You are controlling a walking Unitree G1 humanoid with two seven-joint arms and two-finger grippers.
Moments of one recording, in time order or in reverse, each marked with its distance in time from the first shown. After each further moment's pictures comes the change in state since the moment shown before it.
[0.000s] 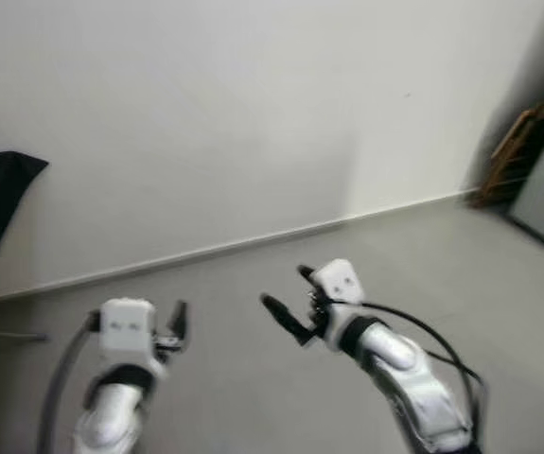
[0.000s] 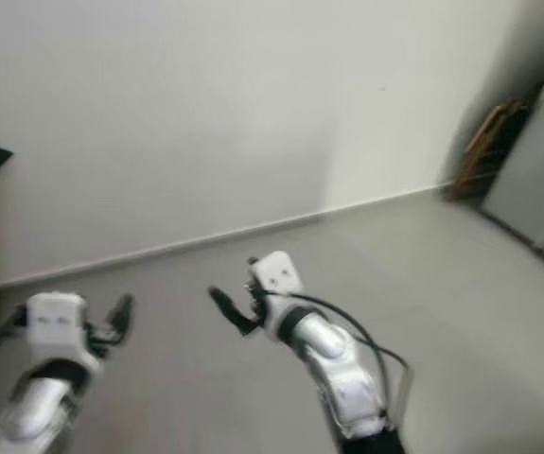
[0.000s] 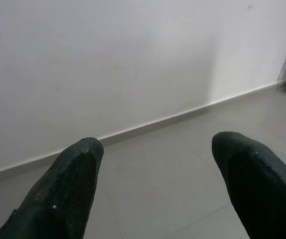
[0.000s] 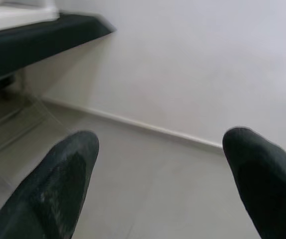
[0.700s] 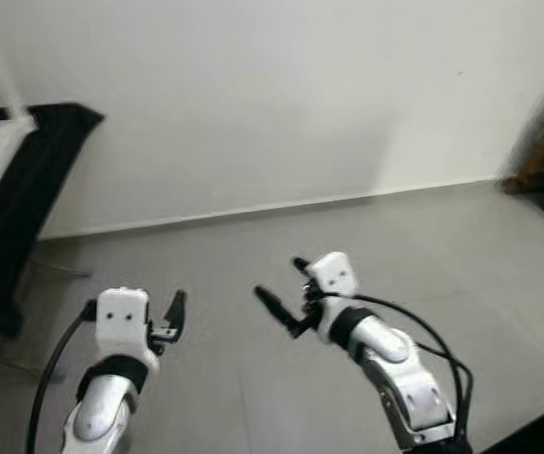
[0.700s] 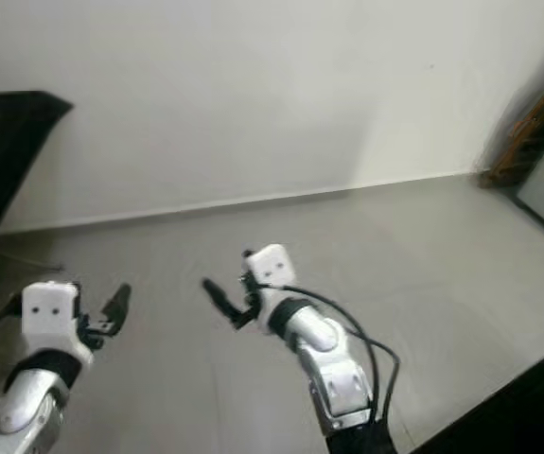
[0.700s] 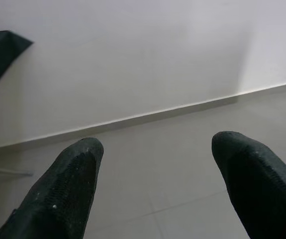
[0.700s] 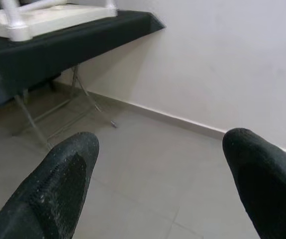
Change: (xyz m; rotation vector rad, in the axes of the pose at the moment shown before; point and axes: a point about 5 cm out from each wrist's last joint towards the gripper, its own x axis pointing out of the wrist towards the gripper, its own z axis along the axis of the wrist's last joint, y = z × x) left arm -0.002 0.010 0.006 0.021 -0.018 0.047; right arm 0.007 0.012 0.005 -0.001 -0.019 0.047
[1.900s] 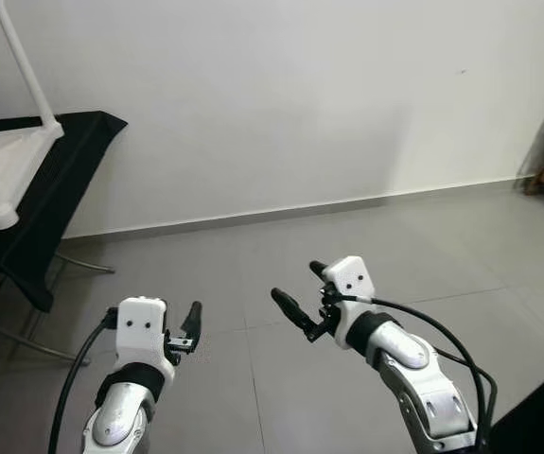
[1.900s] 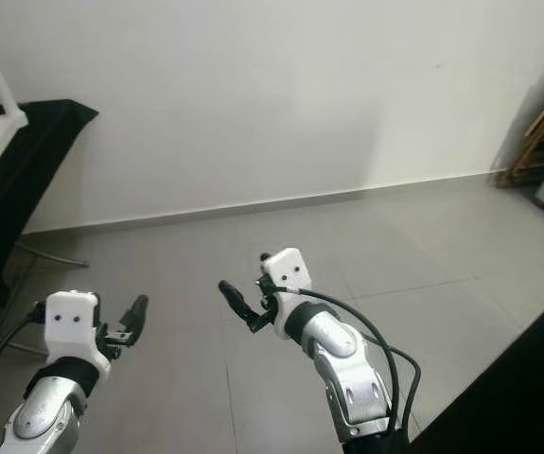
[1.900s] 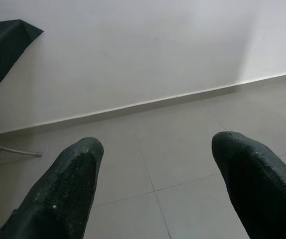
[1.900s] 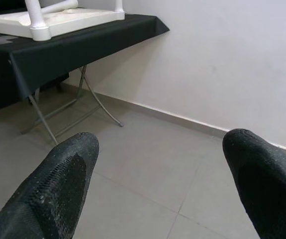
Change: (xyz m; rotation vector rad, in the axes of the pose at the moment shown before) left arm 0.000 -0.003 -0.003 0.011 0.035 0.015; right arm -0.005 -0.008 0.001 0.006 -0.007 -0.041
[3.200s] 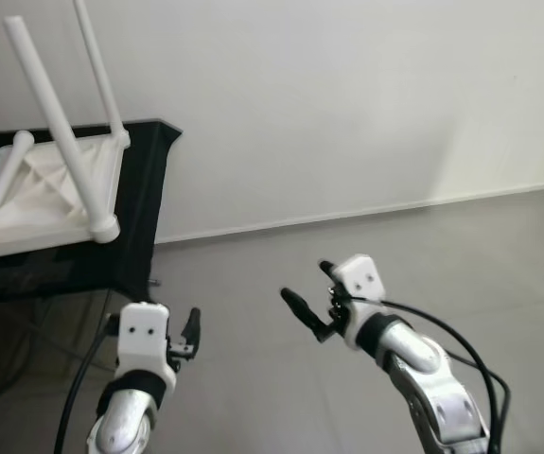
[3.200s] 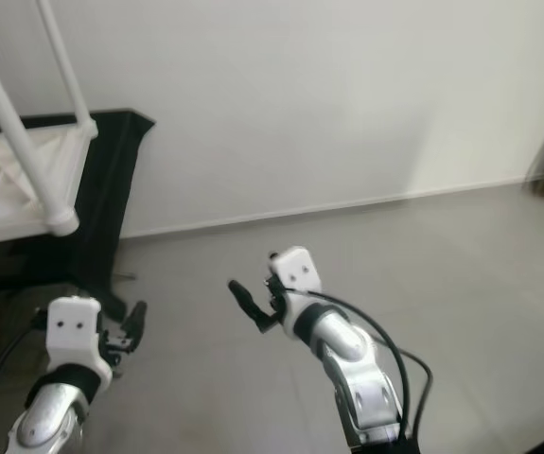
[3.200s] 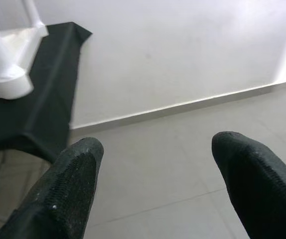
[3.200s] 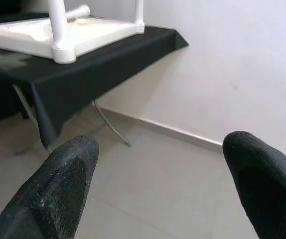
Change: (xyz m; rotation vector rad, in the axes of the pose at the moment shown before) left arm -0.005 -0.001 -0.004 0.037 0.018 0.035; right arm -0.007 0.001 -0.002 -0.001 0.005 -0.008
